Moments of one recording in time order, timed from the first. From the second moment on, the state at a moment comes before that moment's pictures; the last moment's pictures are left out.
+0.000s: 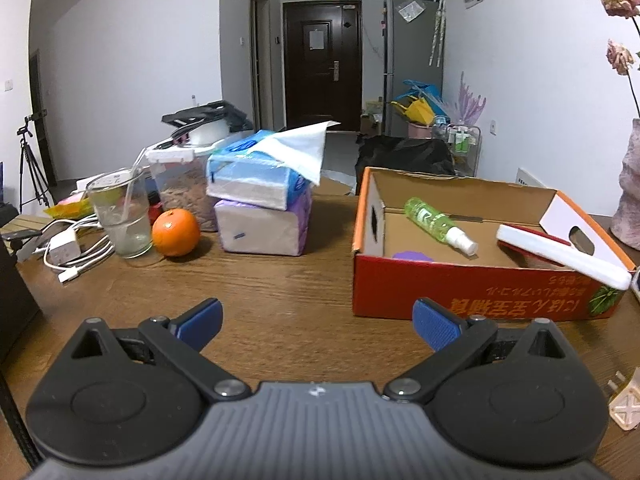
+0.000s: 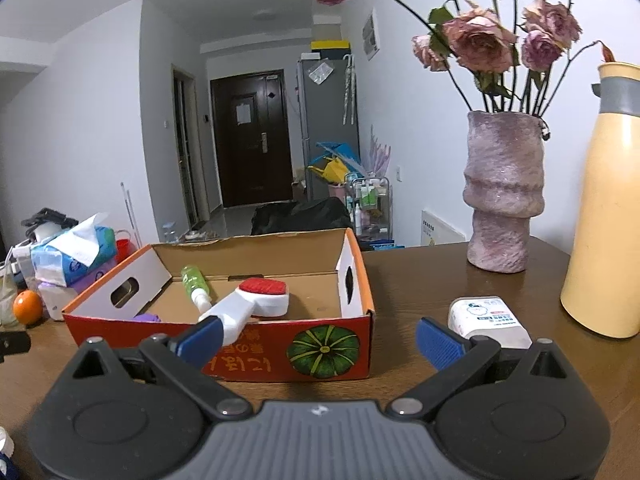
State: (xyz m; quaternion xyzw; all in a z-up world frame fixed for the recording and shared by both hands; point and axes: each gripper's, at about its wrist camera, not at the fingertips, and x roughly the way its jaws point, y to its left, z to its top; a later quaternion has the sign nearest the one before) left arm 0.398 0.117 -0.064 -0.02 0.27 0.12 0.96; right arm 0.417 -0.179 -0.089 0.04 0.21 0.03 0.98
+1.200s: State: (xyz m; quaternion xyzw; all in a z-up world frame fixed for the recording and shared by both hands) left arm 0.379 0.146 -0.084 -0.03 0.28 0.14 0.95; right arm 0.400 -0.181 -0.091 0.05 0.21 0.02 0.98
